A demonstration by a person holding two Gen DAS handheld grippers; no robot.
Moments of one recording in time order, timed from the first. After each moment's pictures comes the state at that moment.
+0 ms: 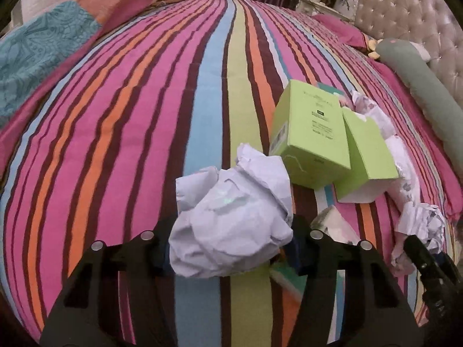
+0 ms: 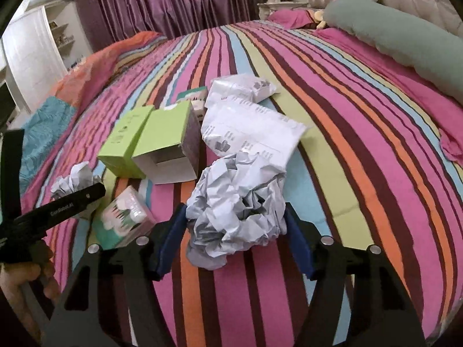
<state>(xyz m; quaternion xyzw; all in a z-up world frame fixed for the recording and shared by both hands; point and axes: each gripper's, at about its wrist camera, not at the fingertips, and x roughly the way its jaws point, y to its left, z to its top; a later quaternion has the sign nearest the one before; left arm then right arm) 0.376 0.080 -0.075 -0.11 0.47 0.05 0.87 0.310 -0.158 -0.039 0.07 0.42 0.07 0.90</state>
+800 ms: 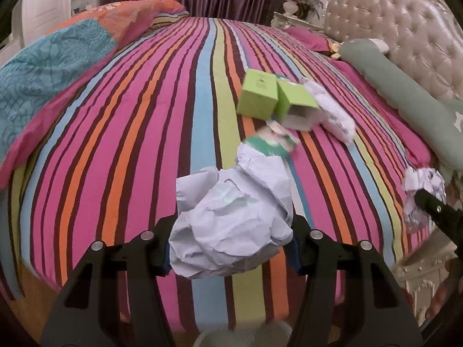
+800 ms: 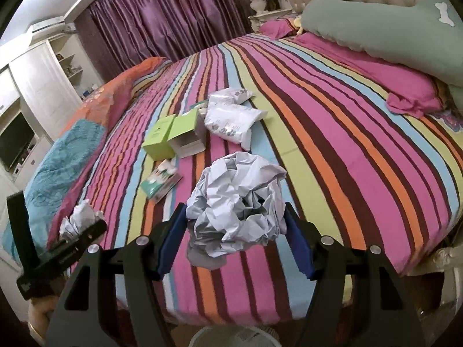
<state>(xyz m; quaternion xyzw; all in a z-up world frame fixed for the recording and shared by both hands) 0.206 0.058 -0.037 -0.09 0.43 0.01 0.90 0.193 -0.209 -0.001 0.14 0.39 0.09 0.91</state>
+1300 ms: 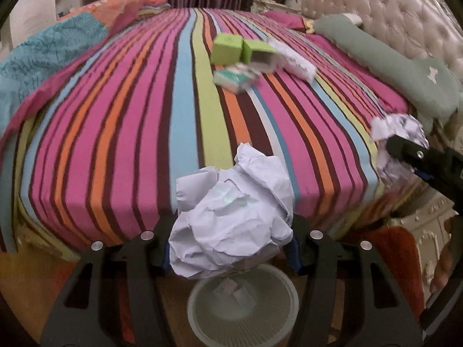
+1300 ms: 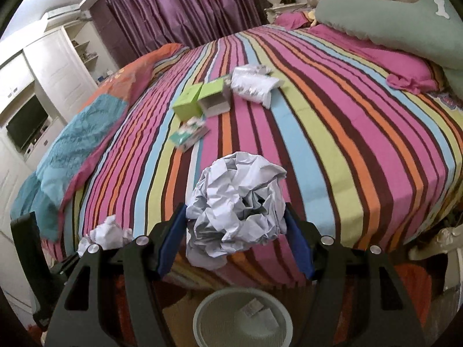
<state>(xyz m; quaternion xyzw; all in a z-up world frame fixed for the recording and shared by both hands) 0.095 0.017 -0.064 -0.06 0.45 -0.03 0.89 0.123 -0.191 -0.013 0.13 0.41 0.13 0.90</state>
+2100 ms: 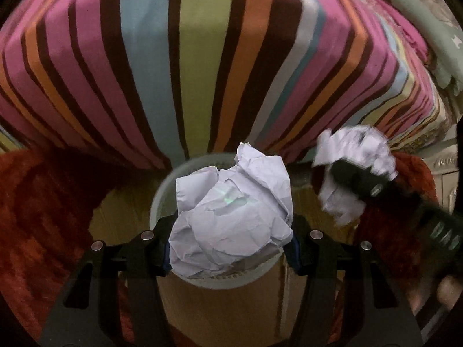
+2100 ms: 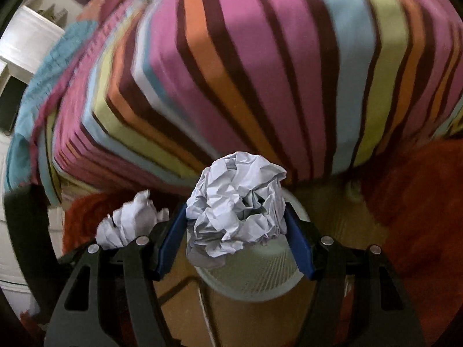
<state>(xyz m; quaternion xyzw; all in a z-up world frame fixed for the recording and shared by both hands) 0.052 -0.003 -0.192 -0.11 0.64 -0.04 0.76 0.080 -0.166 -0.151 0.14 0.61 0.14 0.76</state>
